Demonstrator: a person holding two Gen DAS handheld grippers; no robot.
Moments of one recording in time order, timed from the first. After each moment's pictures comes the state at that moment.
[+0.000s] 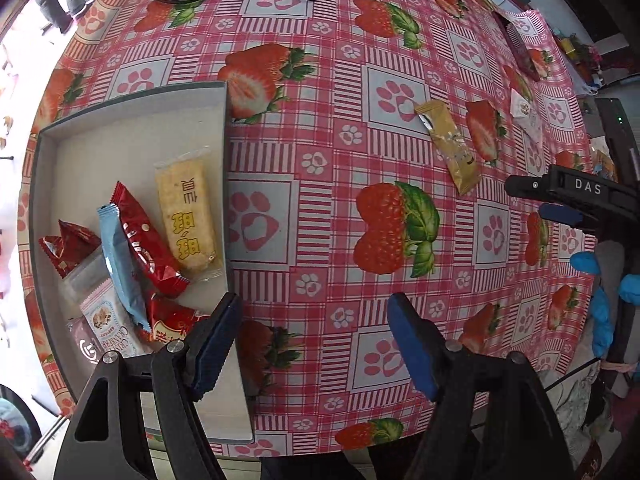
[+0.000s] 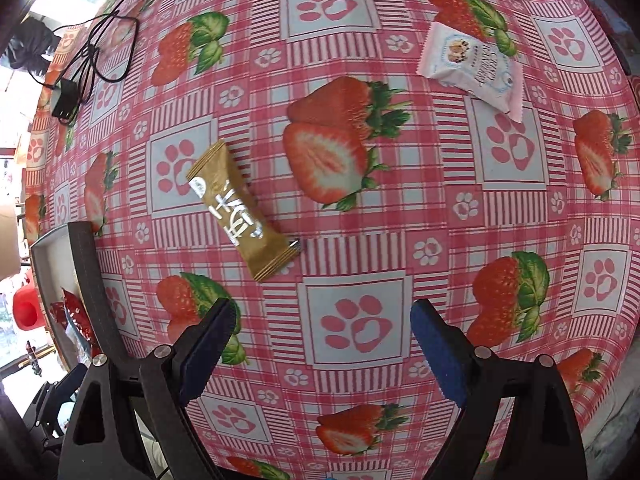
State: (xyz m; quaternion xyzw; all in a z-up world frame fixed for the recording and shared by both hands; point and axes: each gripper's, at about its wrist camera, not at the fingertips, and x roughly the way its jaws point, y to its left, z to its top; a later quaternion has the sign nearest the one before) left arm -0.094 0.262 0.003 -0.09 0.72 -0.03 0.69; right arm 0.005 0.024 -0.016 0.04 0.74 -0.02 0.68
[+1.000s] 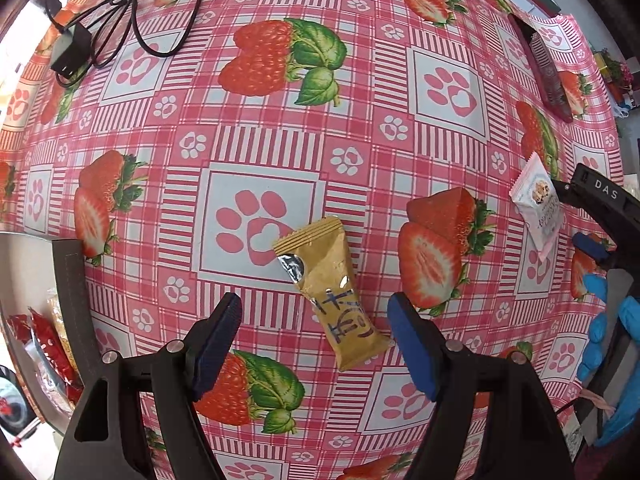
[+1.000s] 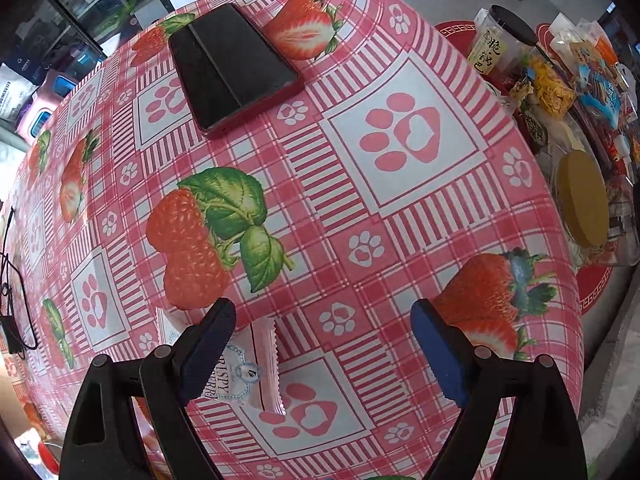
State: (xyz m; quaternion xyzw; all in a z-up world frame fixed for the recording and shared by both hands) left arm 0.030 0.142 -0.040 -0.08 0.72 0.04 0.69; right arm 0.147 -0.172 -0.044 0.11 0.66 -0.17 0.73
